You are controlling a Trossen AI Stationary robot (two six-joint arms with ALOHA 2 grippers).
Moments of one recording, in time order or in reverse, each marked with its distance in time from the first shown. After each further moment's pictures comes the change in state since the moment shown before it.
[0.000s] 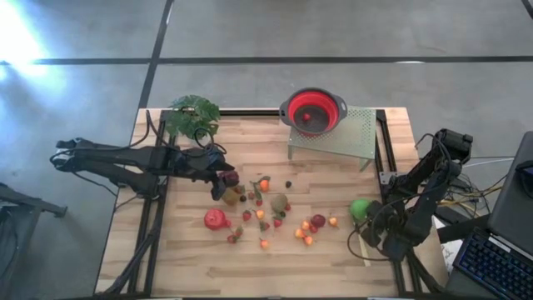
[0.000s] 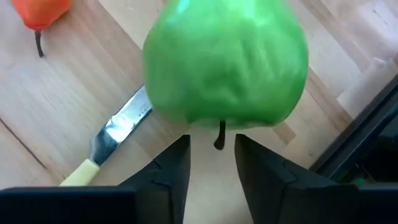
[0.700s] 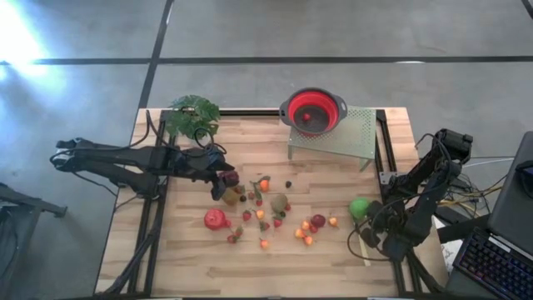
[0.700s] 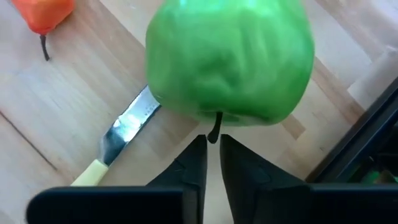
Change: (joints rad) left arm 0.000 0.000 0.000 0.000 0.000 0.000; right arm 0.000 0.000 -0.003 0.026 -0.001 0.046
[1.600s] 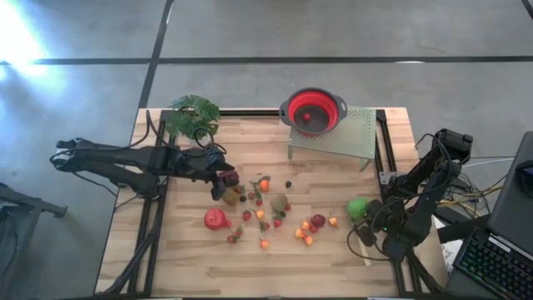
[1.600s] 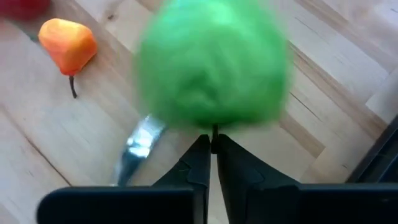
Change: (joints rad) left arm 0.000 0.000 0.000 0.000 0.000 0.000; right arm 0.000 0.000 -0.010 0.022 0.099 0.086
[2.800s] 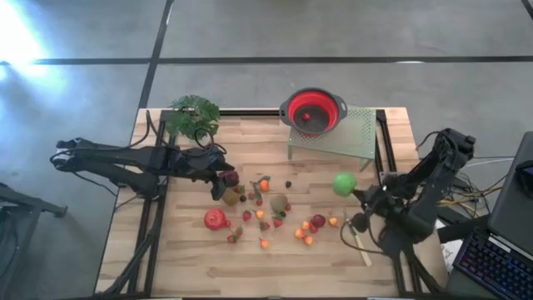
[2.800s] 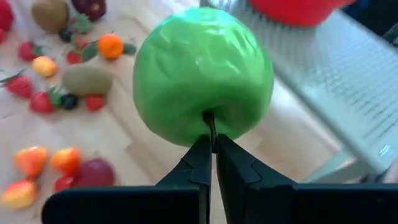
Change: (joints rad) left arm 0.000 0.000 0.000 0.000 0.000 0.000; right arm -0.208 -0.025 0.407 -0.532 0.487 -0.284
